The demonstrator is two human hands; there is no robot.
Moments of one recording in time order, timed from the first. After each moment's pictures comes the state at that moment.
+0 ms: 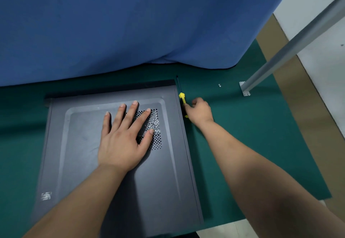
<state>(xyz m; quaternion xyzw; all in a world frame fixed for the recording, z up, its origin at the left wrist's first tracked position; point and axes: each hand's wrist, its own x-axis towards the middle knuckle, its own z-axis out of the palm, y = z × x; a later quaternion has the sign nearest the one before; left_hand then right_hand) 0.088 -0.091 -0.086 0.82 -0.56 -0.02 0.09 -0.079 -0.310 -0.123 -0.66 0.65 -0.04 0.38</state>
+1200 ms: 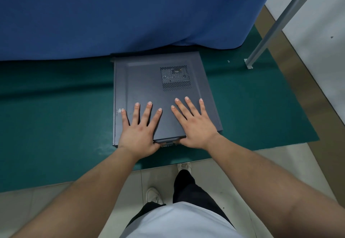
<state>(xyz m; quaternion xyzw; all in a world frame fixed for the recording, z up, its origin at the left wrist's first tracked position) 0.077 0.119 -0.074 0.77 -0.63 -0.03 -0.04 -0.121 -0.021 -0.061 -0.95 0.27 0.12 -0.03</state>
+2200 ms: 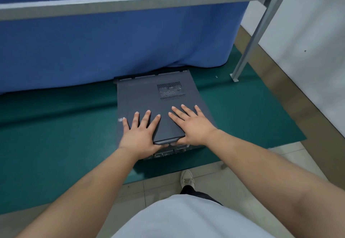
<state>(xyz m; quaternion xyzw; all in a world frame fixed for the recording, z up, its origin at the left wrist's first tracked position) 0.078 0.117 -0.014 0.77 -0.62 -0.10 -0.07 -0.120 -0.019 -0.002 -0.95 0.27 0.15 0.02</state>
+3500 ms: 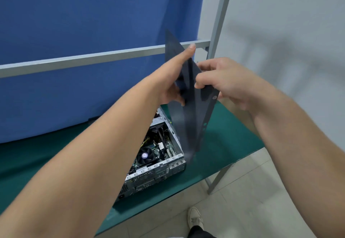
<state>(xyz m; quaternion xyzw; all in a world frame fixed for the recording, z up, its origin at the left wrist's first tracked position) -0.040 -0.004 0.274 0.48 -0.46 -0.63 0.40 -0.211 0.025 0.314 -0.73 0.46 -0.25 0.44</state>
